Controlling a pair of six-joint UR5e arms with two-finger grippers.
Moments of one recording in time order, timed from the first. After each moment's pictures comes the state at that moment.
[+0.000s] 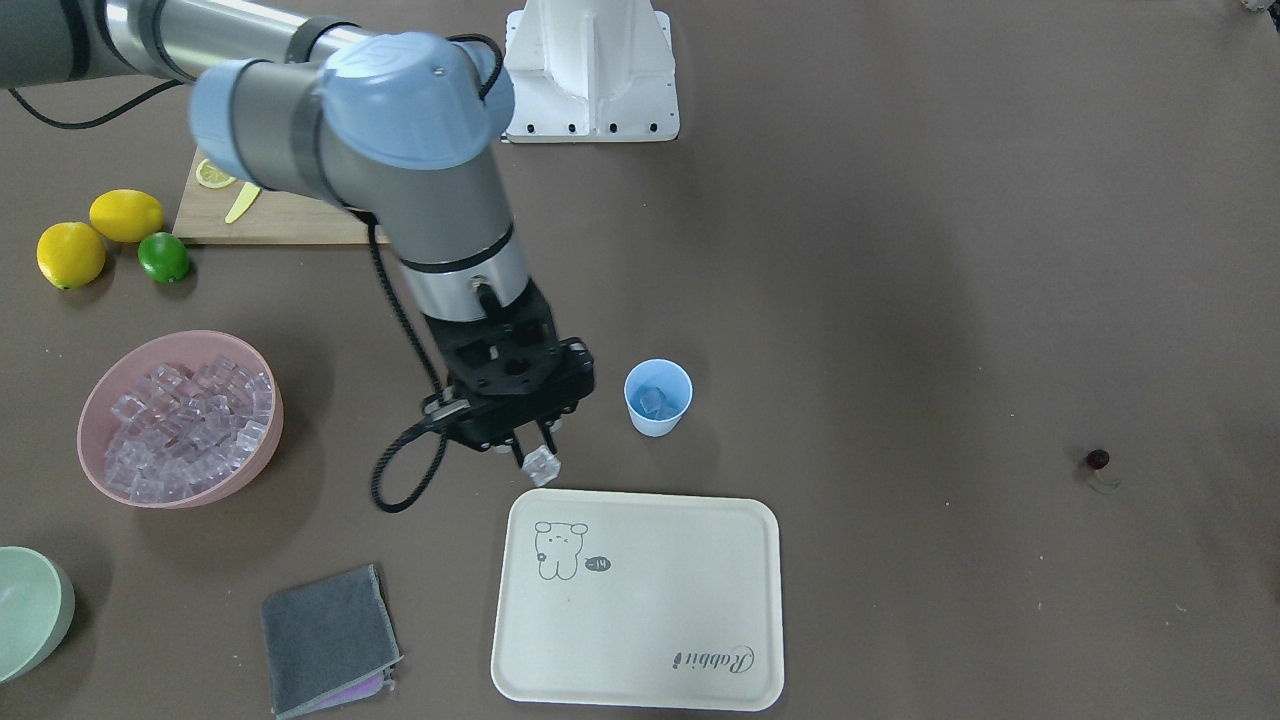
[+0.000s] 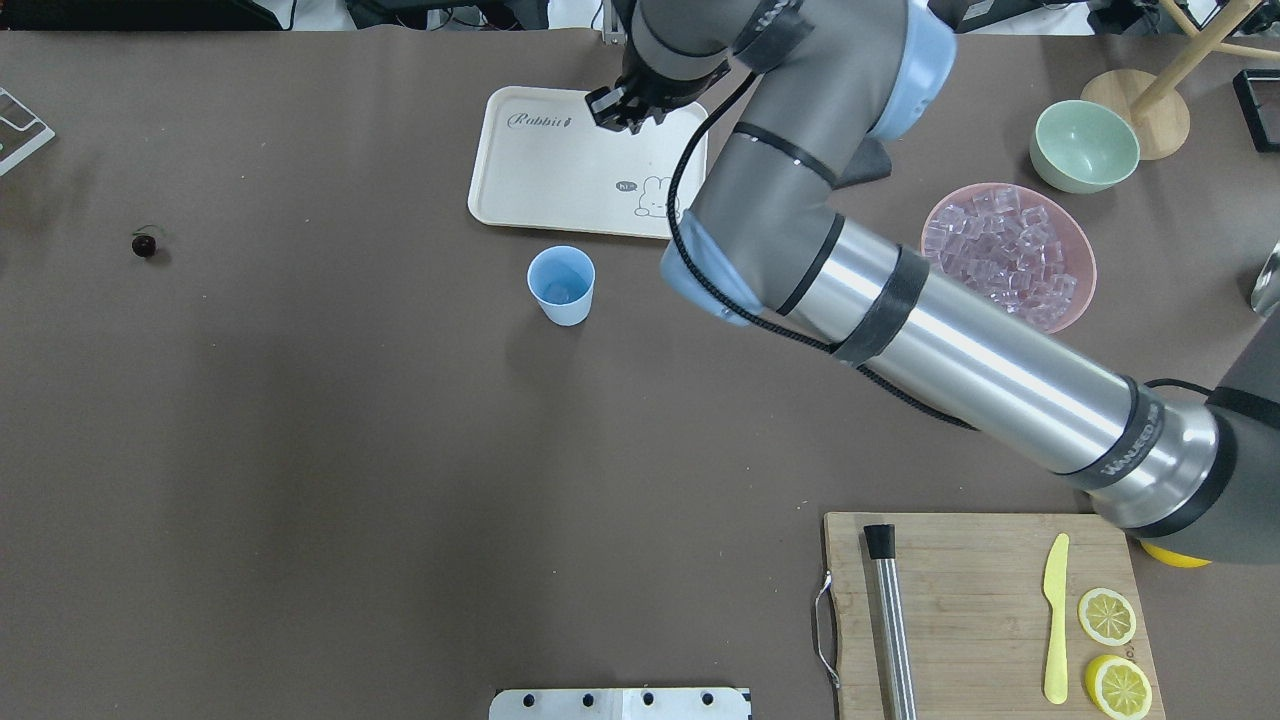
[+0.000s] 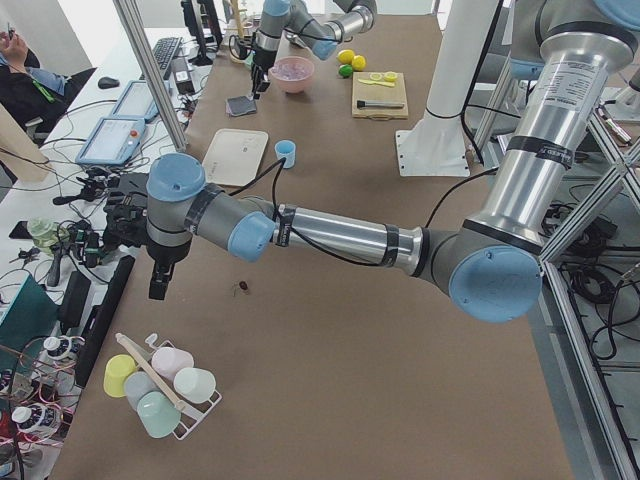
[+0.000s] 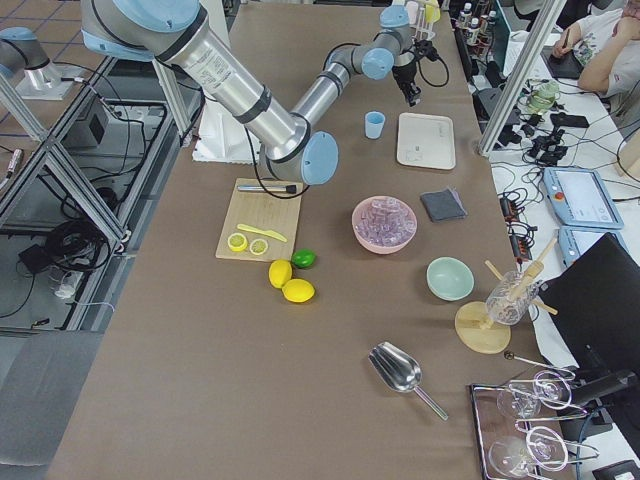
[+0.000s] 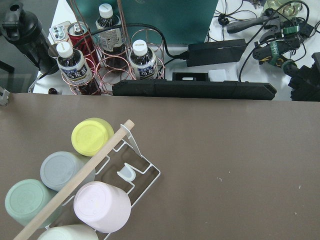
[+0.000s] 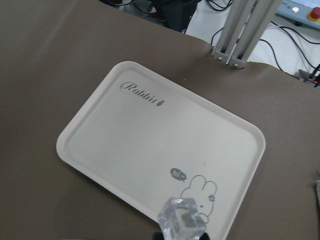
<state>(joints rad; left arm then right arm) -1.63 -1.92 -1.41 -1.89 -2.28 -0.34 0.74 -0.58 1.39 -1.43 1.82 0.64</state>
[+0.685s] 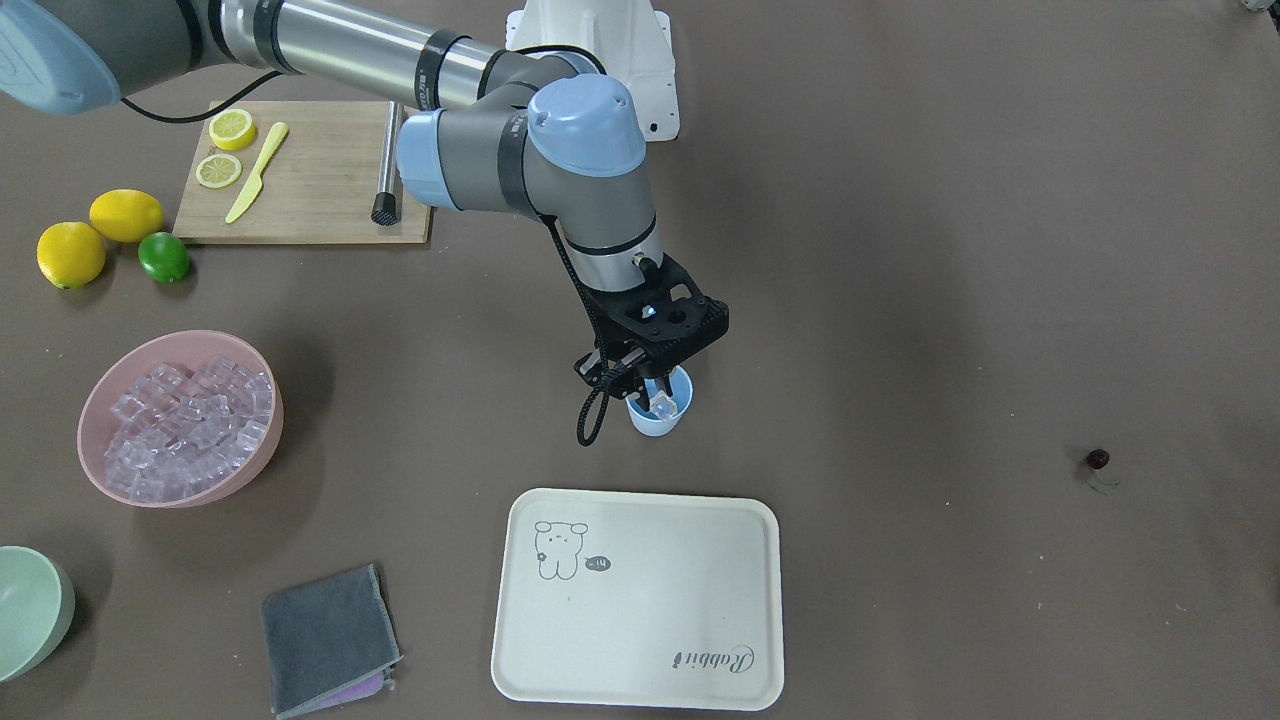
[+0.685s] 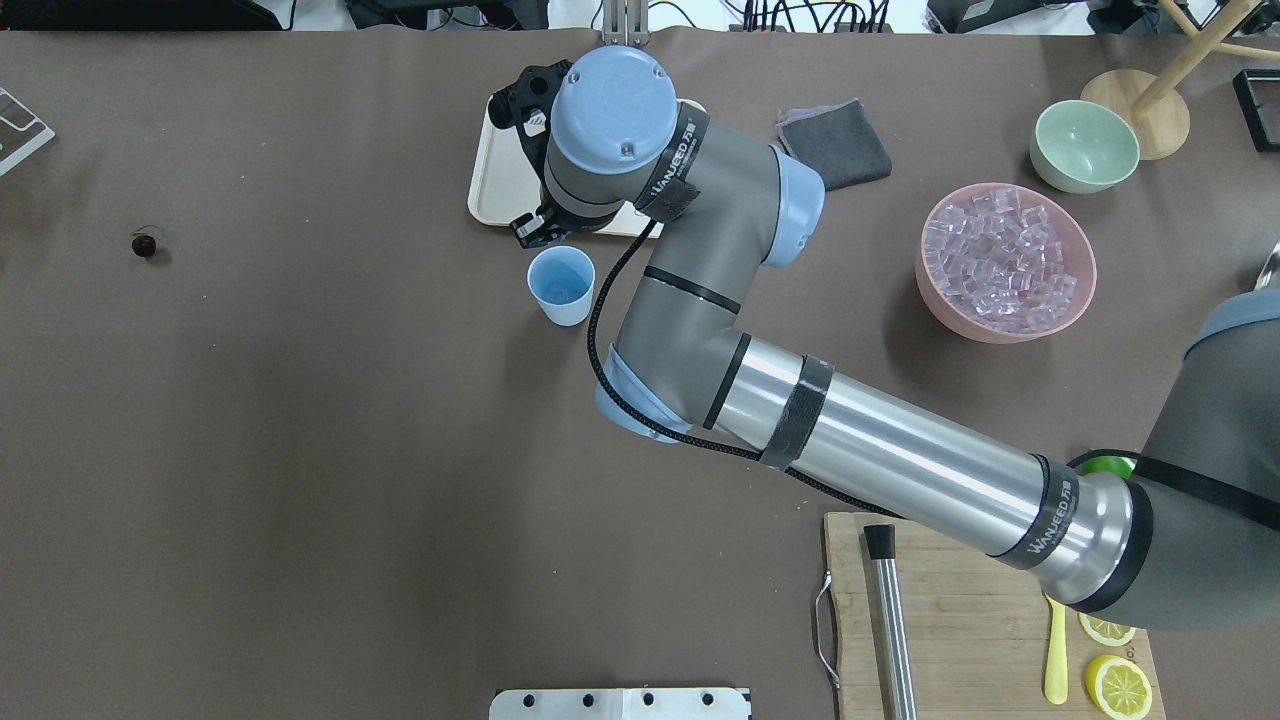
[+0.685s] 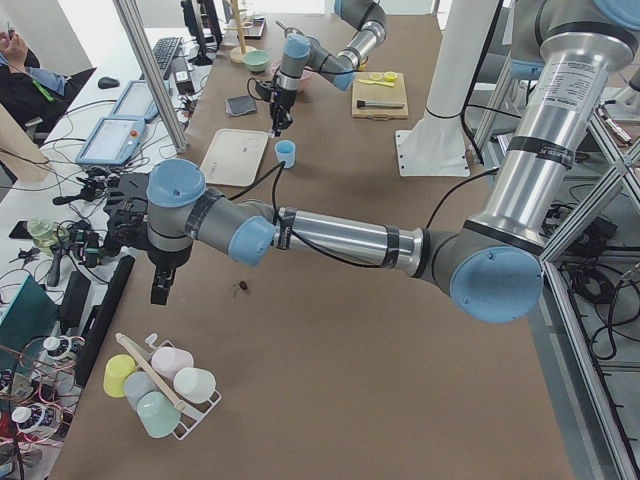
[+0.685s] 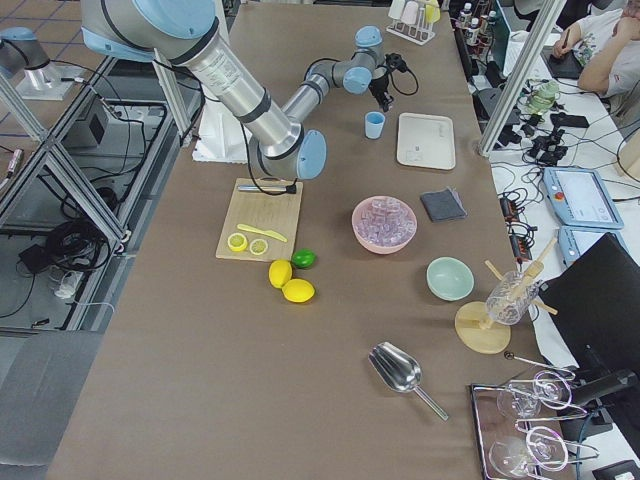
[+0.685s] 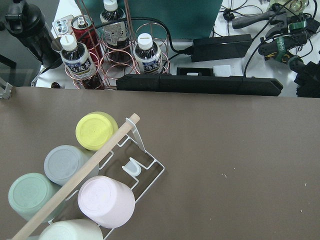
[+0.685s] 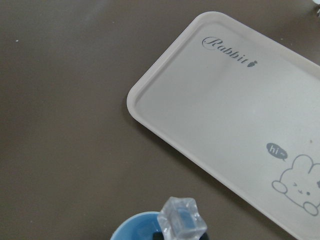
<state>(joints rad) -1.63 -1.91 -1.40 -1.89 -2.28 -0.34 0.59 -0.57 1.28 -1.29 1.76 0.65</state>
